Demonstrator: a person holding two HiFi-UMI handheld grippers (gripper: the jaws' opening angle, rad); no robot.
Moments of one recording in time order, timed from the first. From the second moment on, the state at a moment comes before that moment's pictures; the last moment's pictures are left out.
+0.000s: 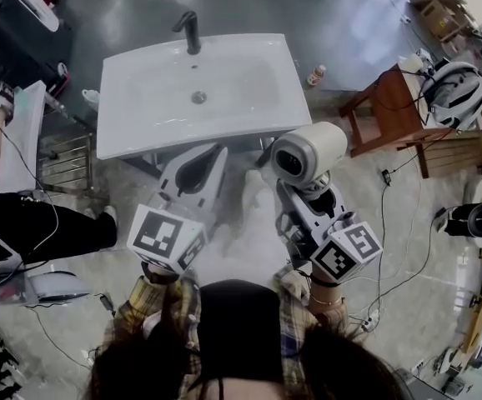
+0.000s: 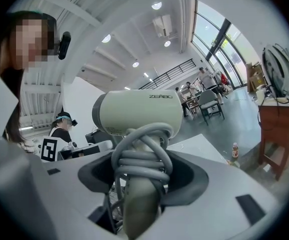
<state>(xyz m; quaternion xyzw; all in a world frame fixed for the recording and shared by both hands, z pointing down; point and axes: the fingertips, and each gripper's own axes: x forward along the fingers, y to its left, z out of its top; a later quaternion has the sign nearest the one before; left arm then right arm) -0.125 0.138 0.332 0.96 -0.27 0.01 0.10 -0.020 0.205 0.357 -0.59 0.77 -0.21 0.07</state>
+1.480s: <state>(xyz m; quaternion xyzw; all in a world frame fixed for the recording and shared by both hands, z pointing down) 0.045 -0.126 0.330 0.92 -0.38 0.01 0.08 0.157 -0.093 0.358 -0.49 0.84 -0.23 0.02</state>
